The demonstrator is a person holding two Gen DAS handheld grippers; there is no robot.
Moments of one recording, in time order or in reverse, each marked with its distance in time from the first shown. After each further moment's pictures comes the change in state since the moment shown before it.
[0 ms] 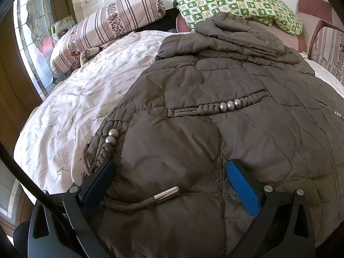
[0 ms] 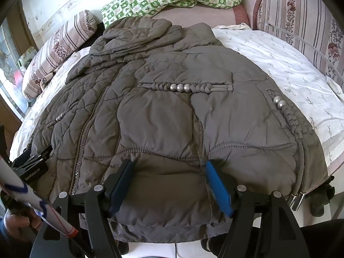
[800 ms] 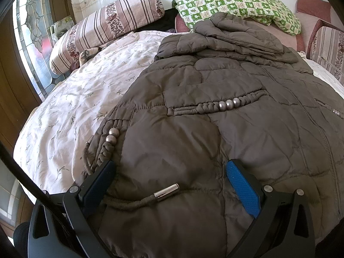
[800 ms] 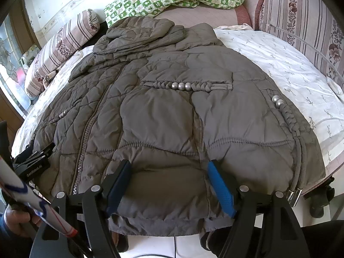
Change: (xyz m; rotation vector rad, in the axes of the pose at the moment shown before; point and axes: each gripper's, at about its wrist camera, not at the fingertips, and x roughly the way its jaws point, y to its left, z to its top) left arm -0.001 -0.001 0.000 0.003 0.001 -0.001; right arm -0.005 0.000 -0.004 -0.015 0.000 0.011
